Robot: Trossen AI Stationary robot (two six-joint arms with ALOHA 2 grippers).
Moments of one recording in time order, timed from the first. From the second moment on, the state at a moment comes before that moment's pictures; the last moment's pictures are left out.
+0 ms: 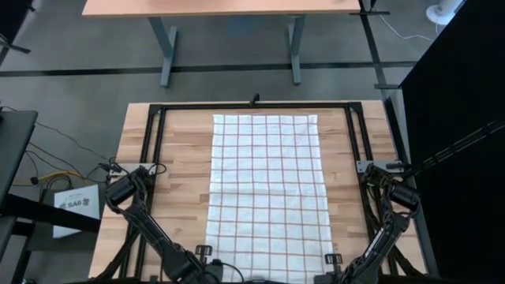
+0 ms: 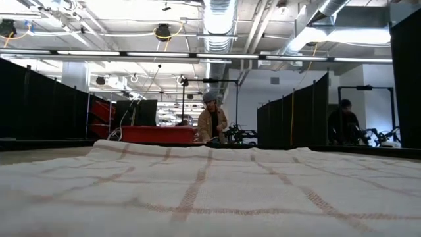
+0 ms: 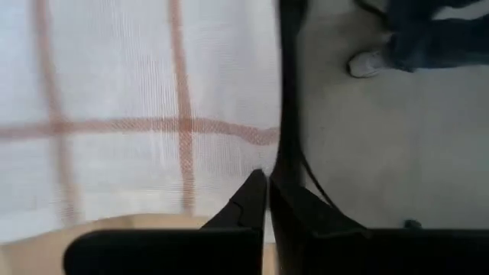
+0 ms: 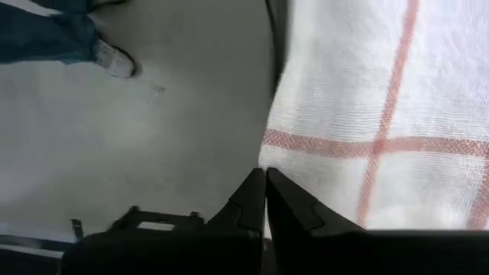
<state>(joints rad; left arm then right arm) -0.89 2.05 1.57 -0.79 -0.01 -0.79 1.07 2.09 1.55 -0.83 -0.03 1.04</state>
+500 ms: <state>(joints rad) -0.89 2.05 1.82 -1.11 -0.03 -0.78 1.08 2.08 1.78 -1.20 0.00 1.05</state>
